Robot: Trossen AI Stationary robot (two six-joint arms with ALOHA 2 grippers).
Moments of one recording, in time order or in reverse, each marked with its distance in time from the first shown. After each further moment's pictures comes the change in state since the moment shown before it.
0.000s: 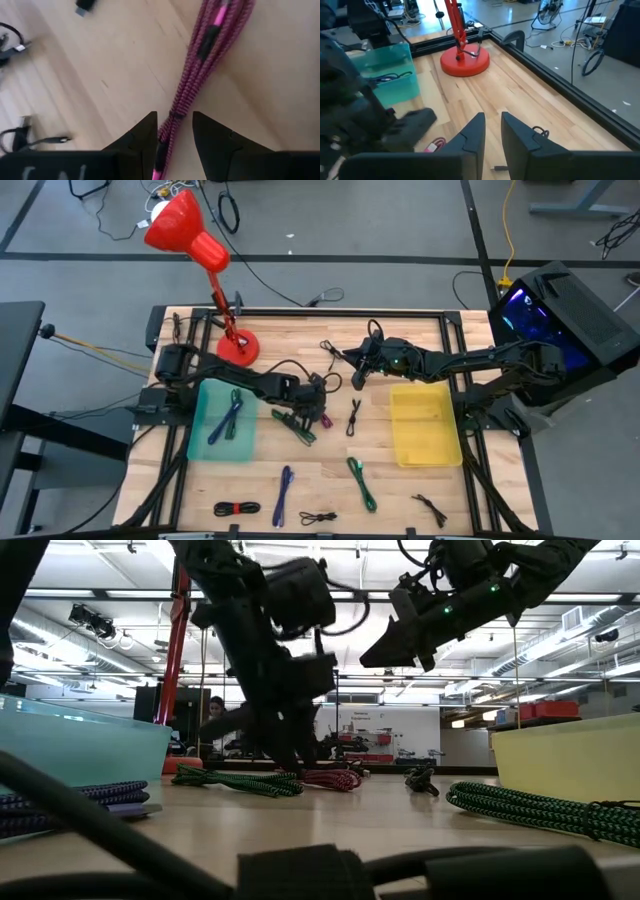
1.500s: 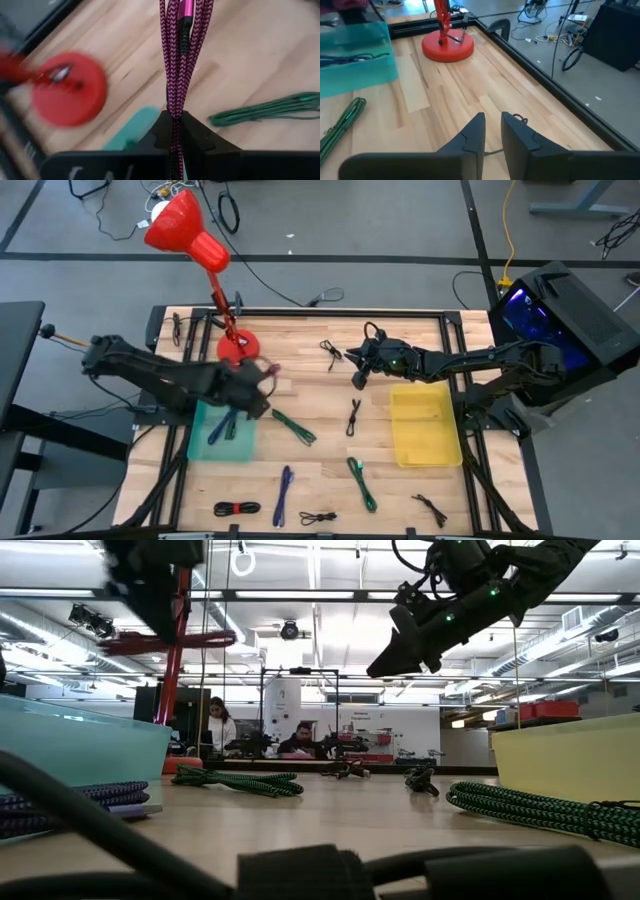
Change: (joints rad) left arm -0.263 -0.637 -0.022 -0.897 -0.379 -1.700; right arm -0.005 0.000 0.001 -0.073 0.077 -0.063
